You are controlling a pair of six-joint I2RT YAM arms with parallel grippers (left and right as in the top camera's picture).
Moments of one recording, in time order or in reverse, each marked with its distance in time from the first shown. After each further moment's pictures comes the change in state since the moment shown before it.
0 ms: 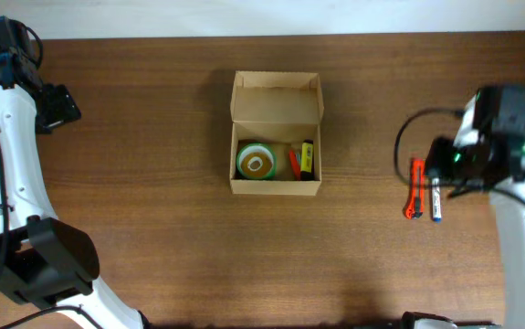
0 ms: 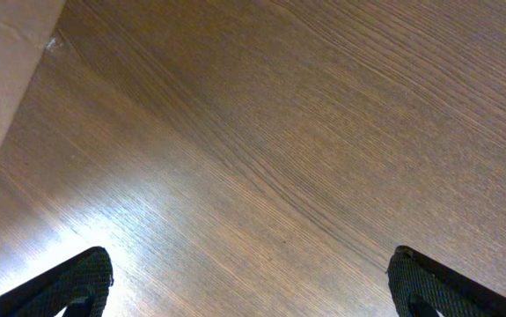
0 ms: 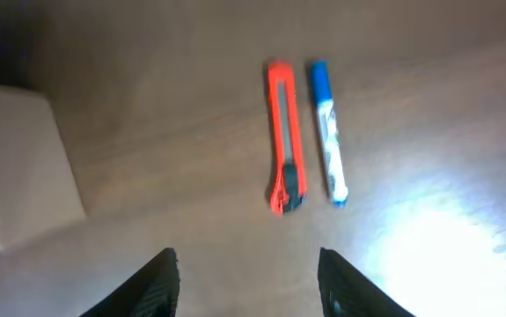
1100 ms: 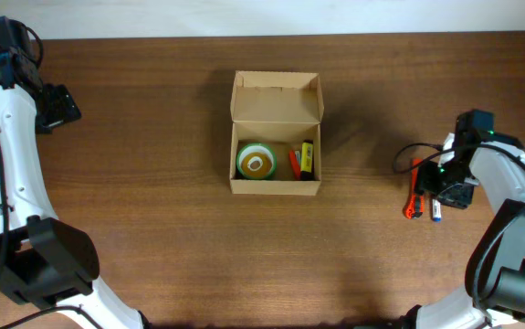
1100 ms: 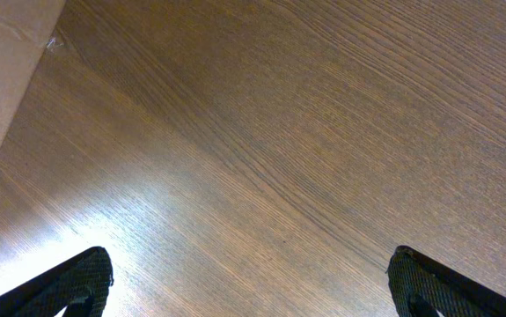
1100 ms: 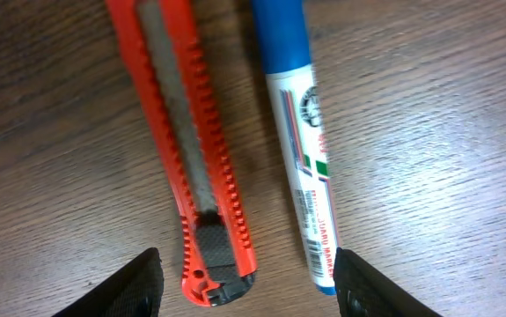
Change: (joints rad) left arm 0.000 0.000 0.000 0.000 0.000 0.000; right arm -0.156 0.430 -0.167 0.260 -0.015 -0.098
